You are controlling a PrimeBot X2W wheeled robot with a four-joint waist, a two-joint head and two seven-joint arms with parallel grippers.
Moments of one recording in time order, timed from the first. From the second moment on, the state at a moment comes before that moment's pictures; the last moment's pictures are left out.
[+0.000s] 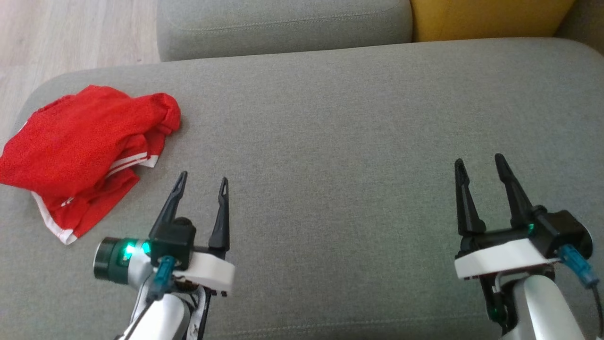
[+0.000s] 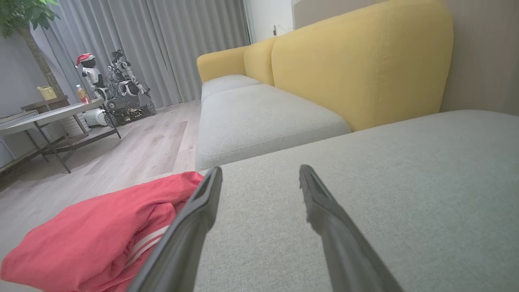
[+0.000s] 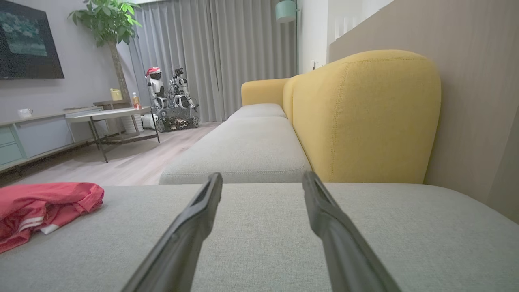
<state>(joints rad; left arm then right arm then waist) -0.15 0.28 -0.56 0.10 -0.19 0.37 -0.21 -0.08 -0.04 0.04 0.14 0.08 0.13 -0.20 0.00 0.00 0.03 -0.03</state>
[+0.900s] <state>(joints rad) -0.07 0.06 -0.21 0.24 -0.19 0.04 -0.25 -0.13 -0.04 0.07 0.32 0.23 0.13 -0.25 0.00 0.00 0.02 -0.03</state>
